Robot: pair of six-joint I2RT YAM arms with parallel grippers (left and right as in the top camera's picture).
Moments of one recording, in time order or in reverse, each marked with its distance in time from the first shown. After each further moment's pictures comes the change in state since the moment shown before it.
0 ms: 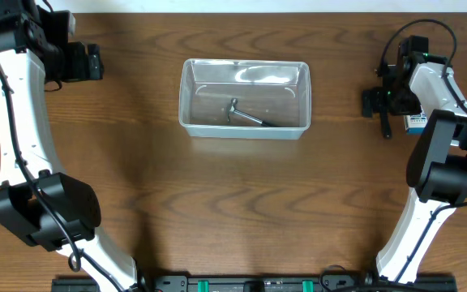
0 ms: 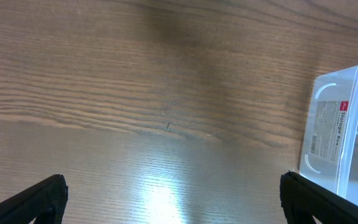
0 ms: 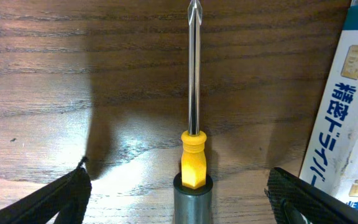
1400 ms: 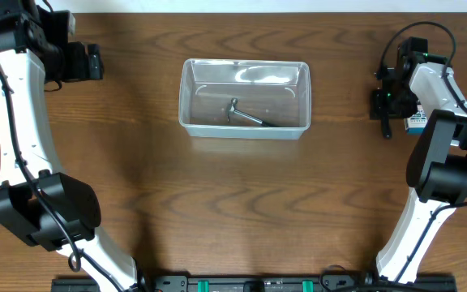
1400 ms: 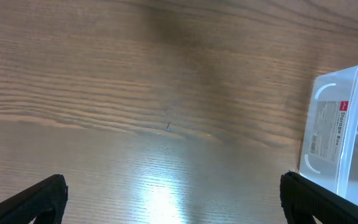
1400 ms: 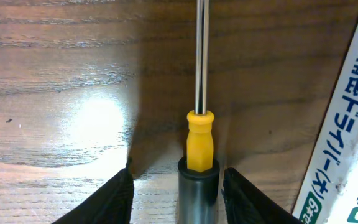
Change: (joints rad) left arm 0.000 0.000 0.000 0.000 0.000 0.000; right arm 0.000 0.000 0.000 -0.042 0.000 0.002
